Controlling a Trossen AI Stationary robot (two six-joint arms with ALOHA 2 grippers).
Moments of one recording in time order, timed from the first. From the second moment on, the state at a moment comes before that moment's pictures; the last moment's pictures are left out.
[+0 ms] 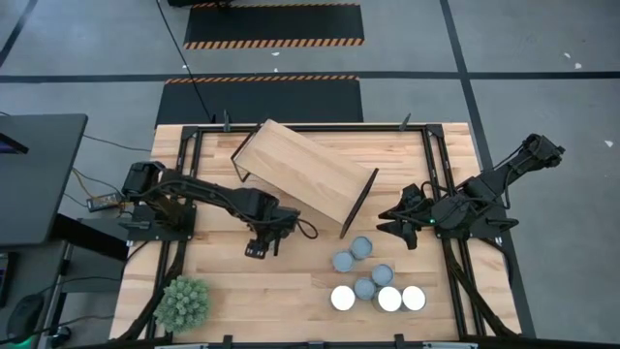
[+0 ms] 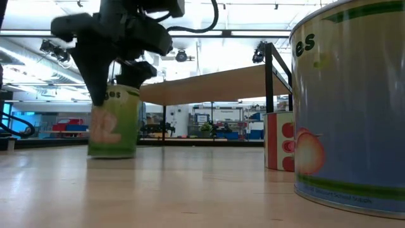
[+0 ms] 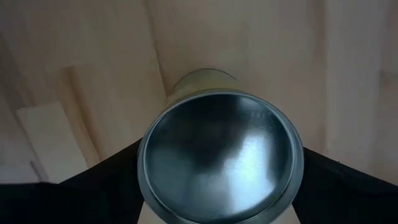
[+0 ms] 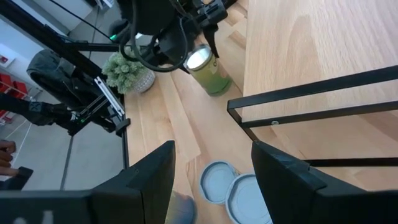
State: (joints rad) left arm -0.15 1.71 1.27 -1.02 0.01 0.05; right arm 0.54 0.83 0.75 -0.45 0.48 0.92
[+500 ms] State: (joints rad) left arm -0.03 1.71 1.67 -1.44 0.02 0.27; right arm 0.54 0.83 0.75 -0.45 0.48 0.91
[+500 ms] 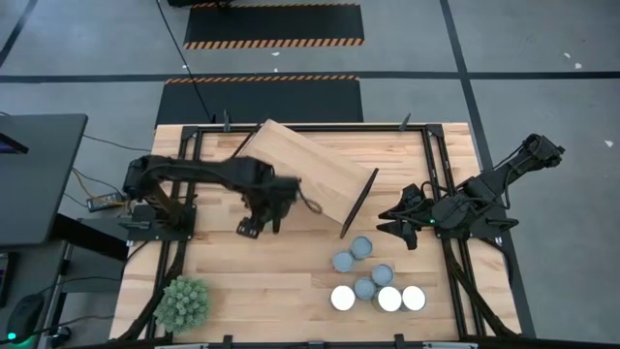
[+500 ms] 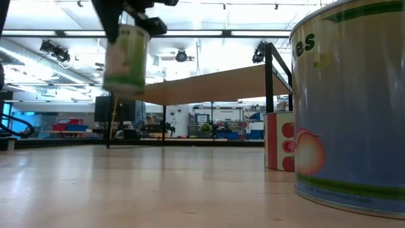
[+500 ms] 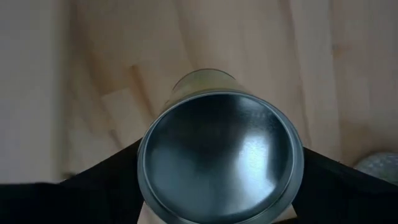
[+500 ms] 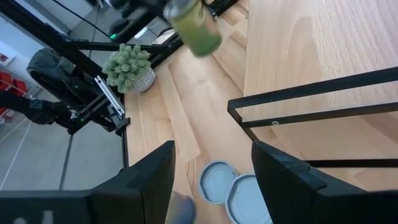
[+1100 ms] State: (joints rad) left arm 0.28 1.72 1.92 -1.45 -0.07 0.56; right arm 0.54 0.83 0.75 -0.44 0.51 0.92
